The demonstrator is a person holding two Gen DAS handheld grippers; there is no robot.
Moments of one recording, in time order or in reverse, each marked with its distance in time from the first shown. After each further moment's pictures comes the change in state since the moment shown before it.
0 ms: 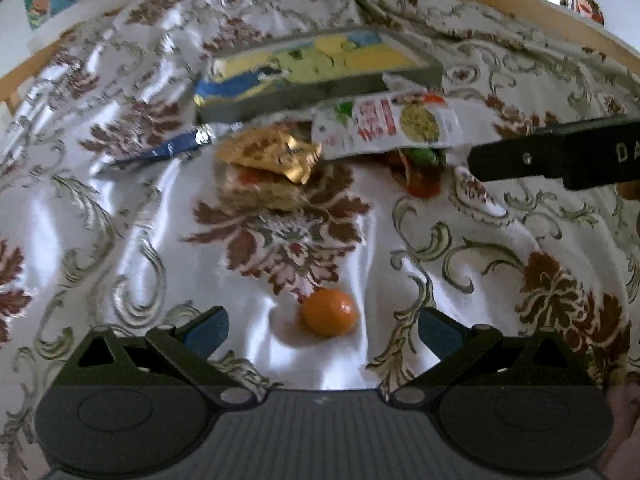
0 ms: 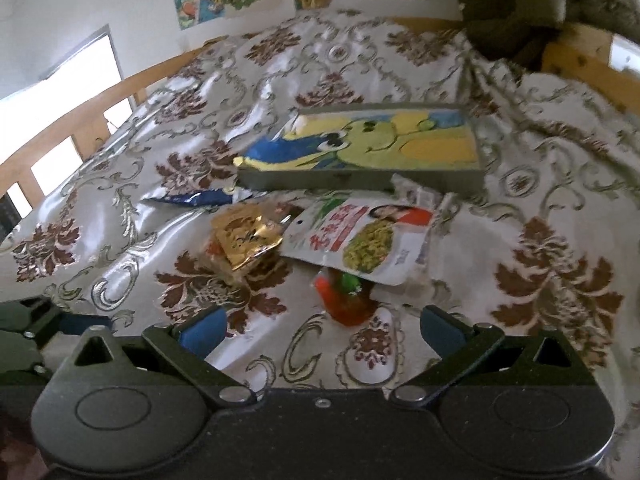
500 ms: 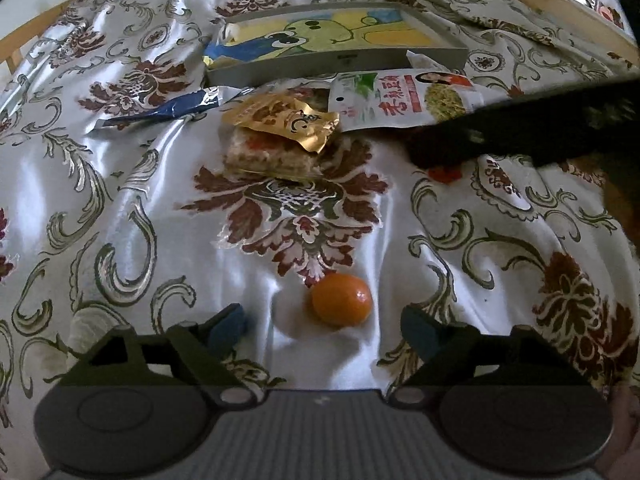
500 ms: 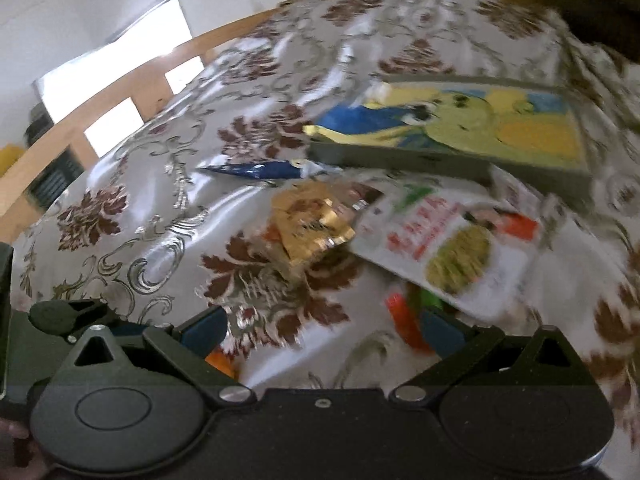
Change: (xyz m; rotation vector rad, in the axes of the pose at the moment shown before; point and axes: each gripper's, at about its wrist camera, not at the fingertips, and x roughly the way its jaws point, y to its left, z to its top) left arm 0.020 0.014 -0.001 -0.074 0.062 -0.010; right arm 0.061 0.016 0.032 -0.152 0.090 0.230
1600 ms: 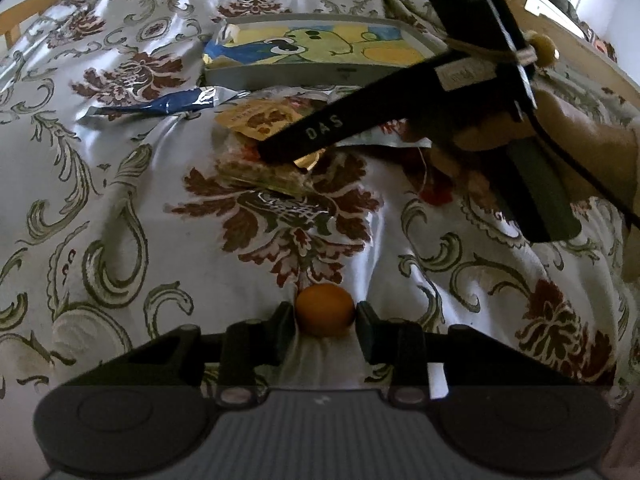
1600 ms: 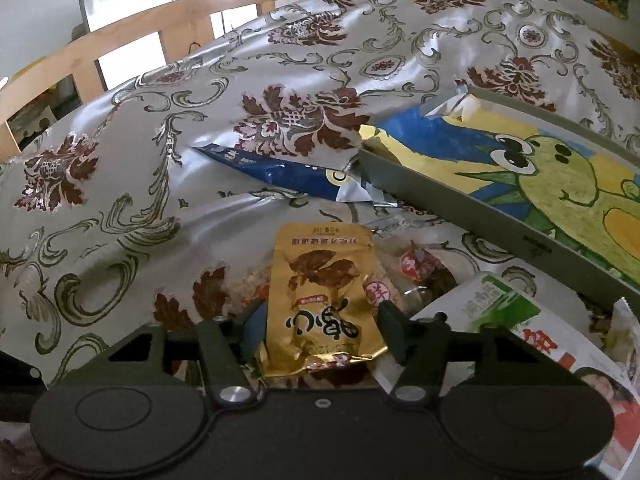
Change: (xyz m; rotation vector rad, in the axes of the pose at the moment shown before) left arm 0.001 0.014 0.001 -0.080 -0.045 -0.090; right arm 0.115 0.013 0.051 -0.232 0.052 0.027
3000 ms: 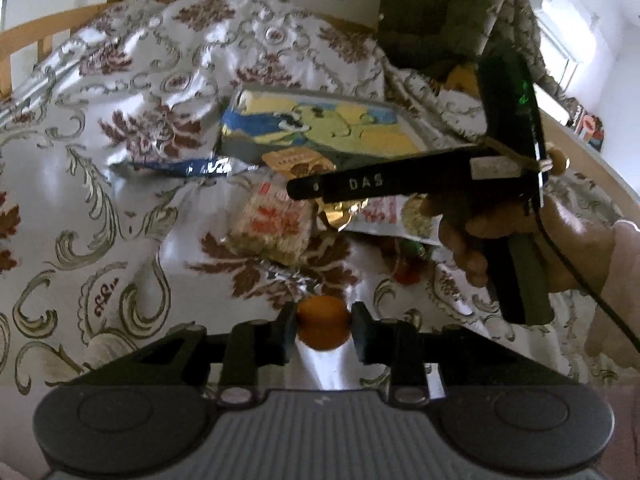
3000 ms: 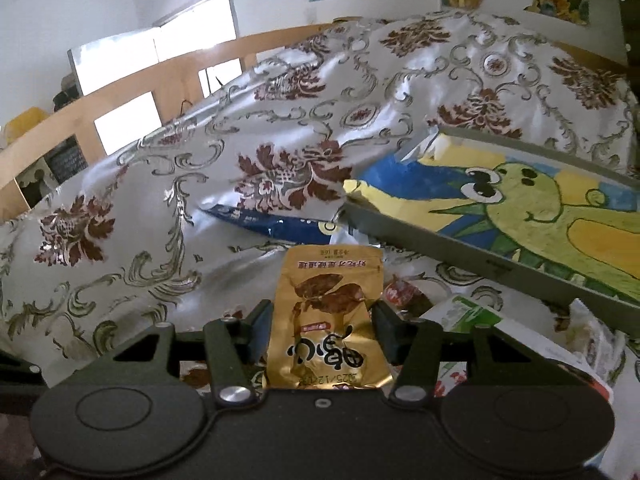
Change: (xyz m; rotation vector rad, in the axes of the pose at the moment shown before) left arm -0.059 0.008 0.004 -0.094 -0.211 -0.070; right arm -0.052 0.001 0.004 0.096 -0.133 -0.023
